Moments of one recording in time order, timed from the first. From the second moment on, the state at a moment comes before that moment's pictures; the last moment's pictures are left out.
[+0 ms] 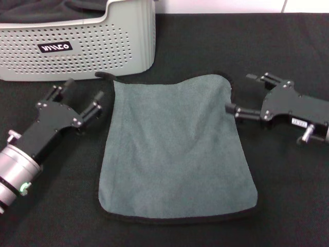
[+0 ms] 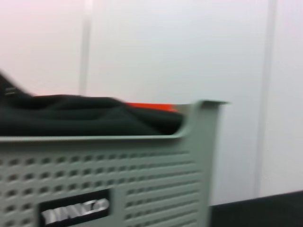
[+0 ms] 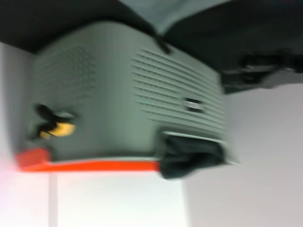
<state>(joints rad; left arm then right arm) -0.28 -2.10 1.16 0.13 0.77 1.36 -0.47 0.34 2.02 -1.51 -0.76 -1.16 -1.05 1.10</state>
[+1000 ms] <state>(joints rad) -0.23 -2.03 1.17 0.29 1.33 1.80 -0.71 0.31 1.95 -1.41 -0.78 -1.37 -1.92 1.01</state>
